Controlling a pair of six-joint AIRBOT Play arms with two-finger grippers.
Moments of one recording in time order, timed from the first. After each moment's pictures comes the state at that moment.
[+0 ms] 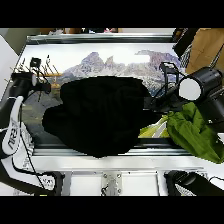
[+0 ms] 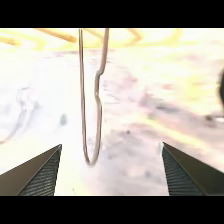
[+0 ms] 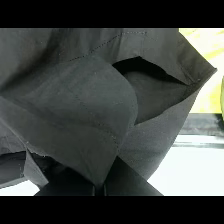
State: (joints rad) left arm 0.11 -1.66 1.44 1.98 -0.86 -1.59; right arm 0.47 -1.12 1.41 -1.55 1.57 2.10
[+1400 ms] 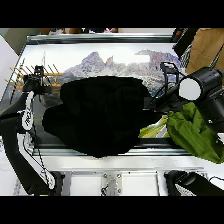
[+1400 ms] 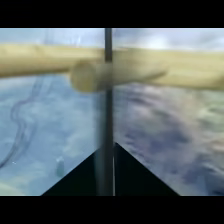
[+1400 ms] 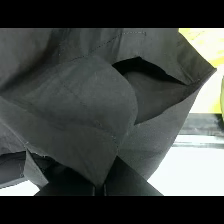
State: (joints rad) left arm 0.18 -2.06 1.76 2.05 -0.91 -1.67; right arm 0.47 -1.12 1.41 -1.55 1.57 2.10
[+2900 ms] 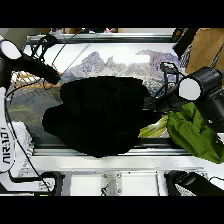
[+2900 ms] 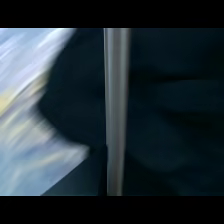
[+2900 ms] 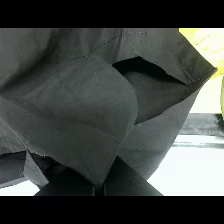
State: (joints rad) left arm 0.03 -1.48 1.77 1.22 -1.45 -0.78; right arm 0.47 -1.12 1.41 -1.55 1.57 2.10
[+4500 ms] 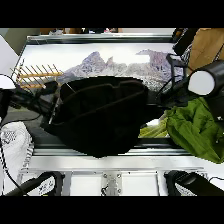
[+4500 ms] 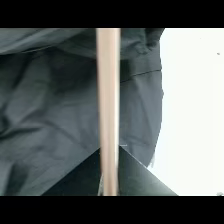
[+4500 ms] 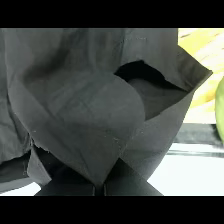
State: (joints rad) left arm 0.14 -1.23 1.16 0.85 -1.80 -0.01; right arm 0.42 -1.12 1.50 -1.54 1.60 2.06
